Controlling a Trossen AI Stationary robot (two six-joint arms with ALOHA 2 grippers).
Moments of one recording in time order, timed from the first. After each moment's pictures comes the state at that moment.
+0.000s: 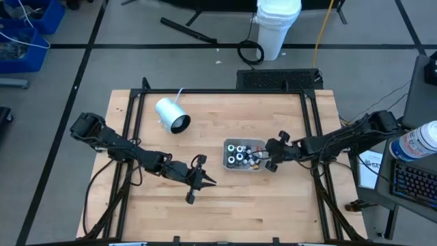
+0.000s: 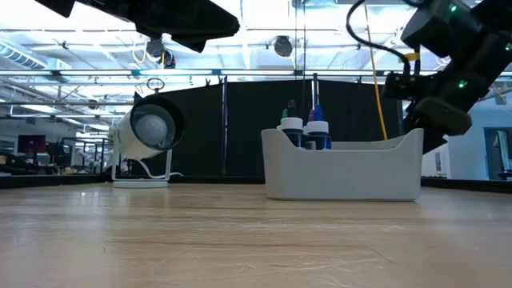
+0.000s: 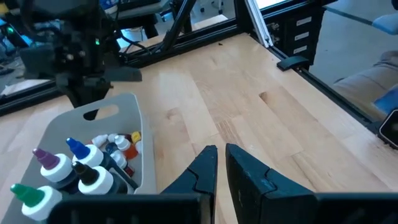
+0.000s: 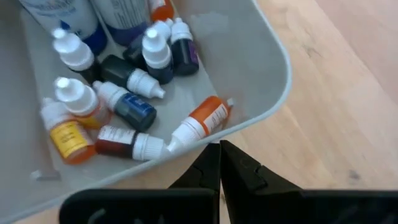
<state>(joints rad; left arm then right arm) -0.39 1.54 0.80 0.37 -0.16 0.15 0.19 1.16 0.43 -0.30 0.44 0.50</state>
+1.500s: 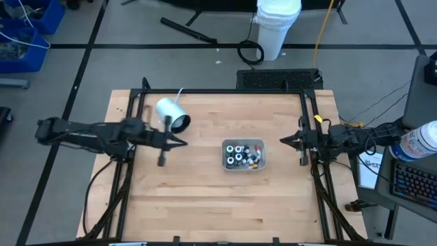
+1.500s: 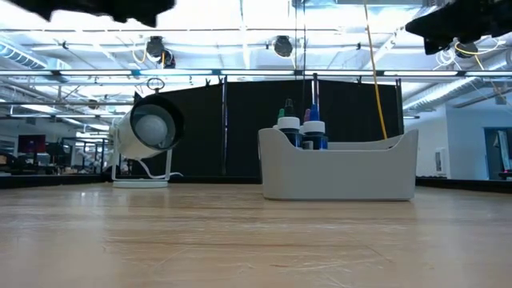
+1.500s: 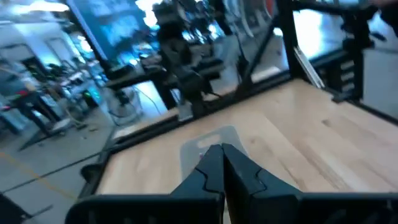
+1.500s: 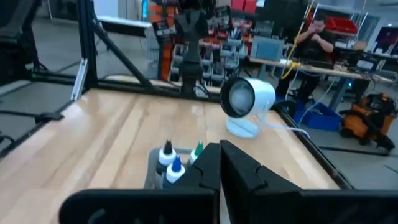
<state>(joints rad) -0.03 0.81 0.55 0.15 0.09 0.38 0.20 0.24 0.38 -0.24 0.25 -0.11</state>
